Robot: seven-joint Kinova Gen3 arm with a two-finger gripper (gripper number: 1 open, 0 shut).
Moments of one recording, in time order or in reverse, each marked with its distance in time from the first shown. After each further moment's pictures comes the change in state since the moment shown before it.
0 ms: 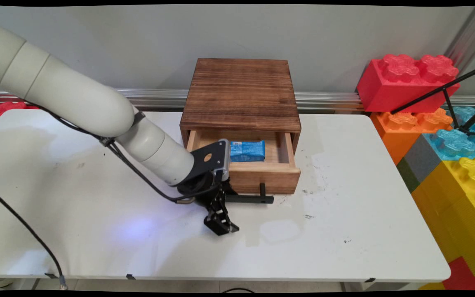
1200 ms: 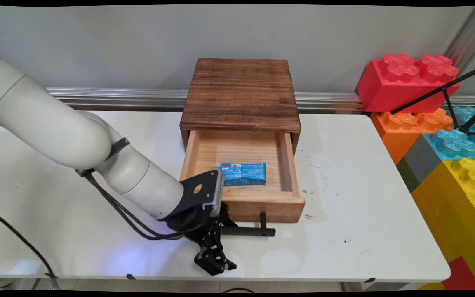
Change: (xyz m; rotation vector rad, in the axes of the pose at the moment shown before) arm -0.008 0.067 -0.005 -0.075 0.044 0.006
